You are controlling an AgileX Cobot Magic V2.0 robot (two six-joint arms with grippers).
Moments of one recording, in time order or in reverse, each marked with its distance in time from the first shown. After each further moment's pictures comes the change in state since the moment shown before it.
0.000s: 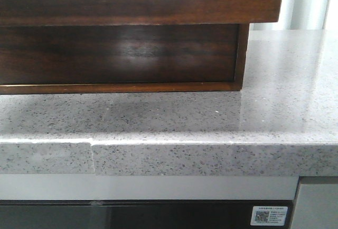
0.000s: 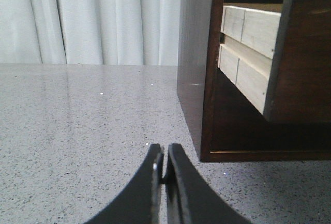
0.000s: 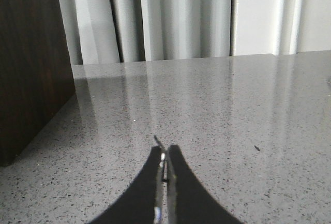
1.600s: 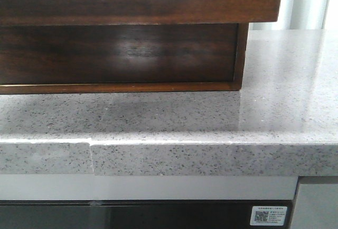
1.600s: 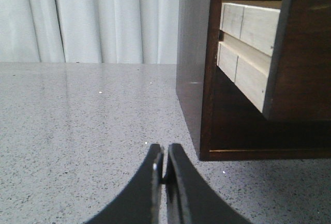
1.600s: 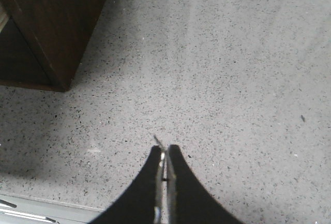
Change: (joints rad) left arm 0.000 0.000 0.000 0.005 0.004 0.000; right arm 0.250 0.664 -0.754 -0.036 0.712 0.000
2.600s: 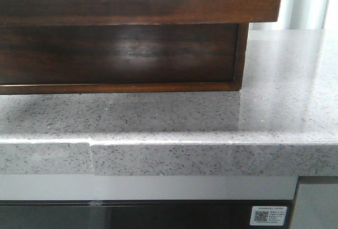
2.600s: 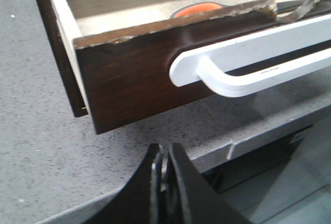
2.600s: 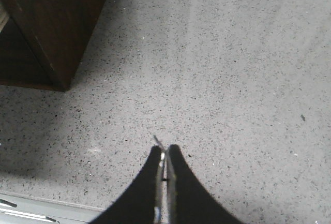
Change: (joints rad) left arm -0.052 0.323 -0.592 -0.436 0.778 0.435; right arm 0.000 0.000 0.000 0.000 0.002 0.000
